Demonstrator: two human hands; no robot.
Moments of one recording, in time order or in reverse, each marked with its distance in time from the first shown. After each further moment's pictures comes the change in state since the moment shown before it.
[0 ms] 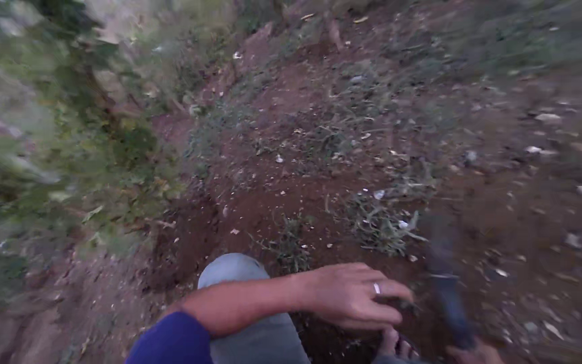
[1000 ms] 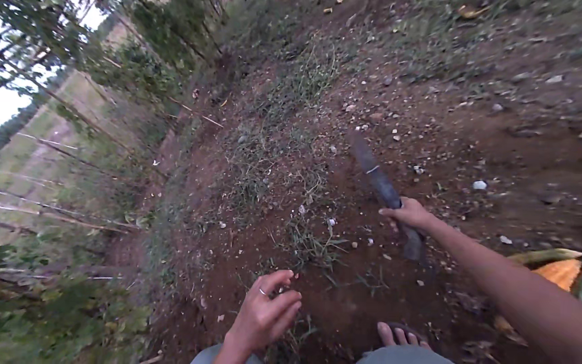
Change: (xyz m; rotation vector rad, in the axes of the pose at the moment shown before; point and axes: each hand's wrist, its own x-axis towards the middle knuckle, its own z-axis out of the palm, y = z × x) left_hand -0.008 -0.045 -0.004 0.156 0.090 -0.076; right_hand 0.109 -0.088 -0.107 0.620 0.141 -0.092
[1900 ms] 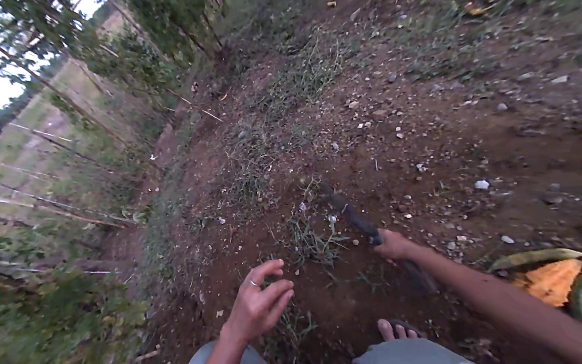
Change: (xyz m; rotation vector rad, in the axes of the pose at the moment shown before) left_hand -0.001 -0.011 -0.009 0.011 0.088 -0.024; right_hand -0.021 0.036 0.047 -0.607 -0.314 0.055
